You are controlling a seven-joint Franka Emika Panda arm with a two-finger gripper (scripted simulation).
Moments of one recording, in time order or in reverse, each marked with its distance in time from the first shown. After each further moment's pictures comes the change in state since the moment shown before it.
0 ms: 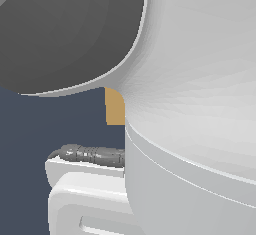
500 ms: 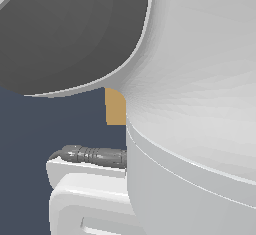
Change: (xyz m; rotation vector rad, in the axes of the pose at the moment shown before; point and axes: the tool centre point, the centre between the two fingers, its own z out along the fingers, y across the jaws) arm 0.000 0.001 0.000 -0.002 0.000 0.000
